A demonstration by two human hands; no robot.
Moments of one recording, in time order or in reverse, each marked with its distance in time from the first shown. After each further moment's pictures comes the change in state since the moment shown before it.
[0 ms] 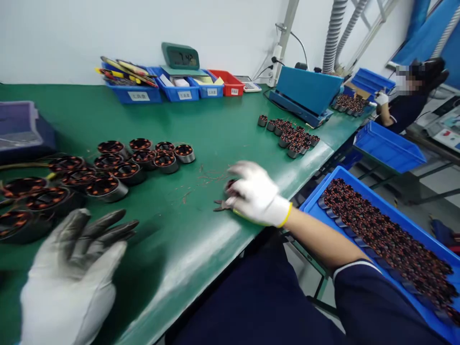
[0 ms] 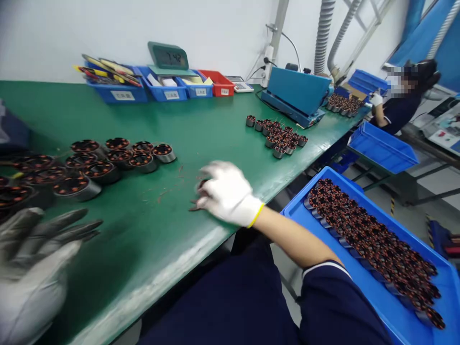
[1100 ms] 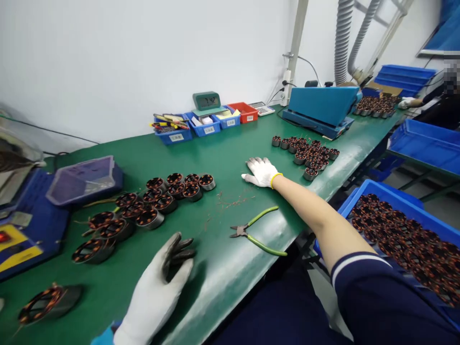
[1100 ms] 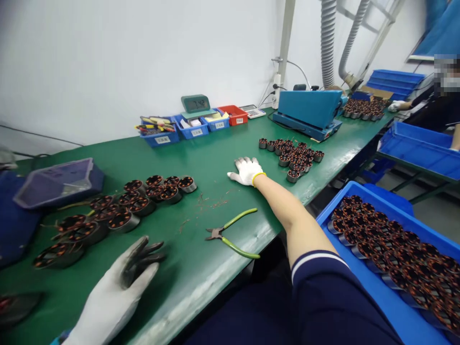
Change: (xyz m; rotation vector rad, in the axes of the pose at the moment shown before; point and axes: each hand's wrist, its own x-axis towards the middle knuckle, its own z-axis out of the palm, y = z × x) left_hand 0.013 -0.015 0.040 0.143 0.134 -0.178; right_hand 0.095 0.149 0.081 -0.007 -0.236 0.394
